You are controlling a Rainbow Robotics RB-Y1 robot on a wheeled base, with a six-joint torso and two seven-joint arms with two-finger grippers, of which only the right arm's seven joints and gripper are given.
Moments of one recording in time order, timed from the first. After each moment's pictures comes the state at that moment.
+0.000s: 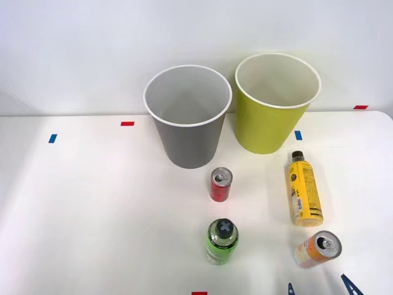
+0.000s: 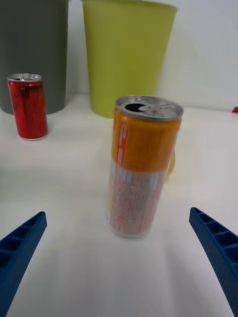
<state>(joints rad) 0.92 -0.29 0.29 -1.74 -0.04 -0.75 1.64</state>
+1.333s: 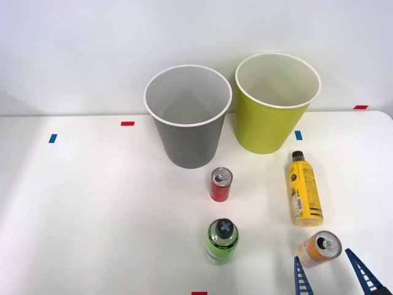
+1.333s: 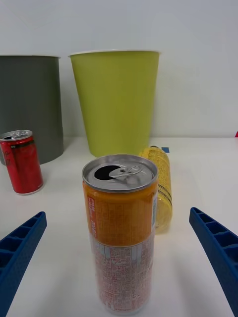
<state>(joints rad) 0.79 -0.39 0.32 -1.73 -0.19 -0.83 1.57</state>
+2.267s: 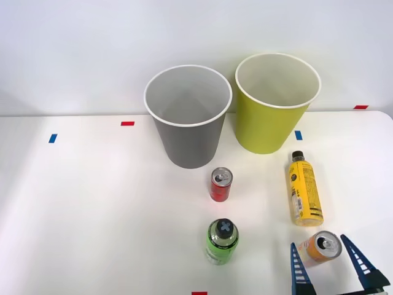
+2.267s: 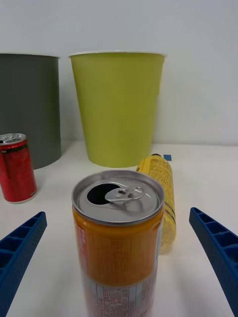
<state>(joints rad) 0.72 -0.40 0.33 -1.73 -0.23 -0.78 1.62</state>
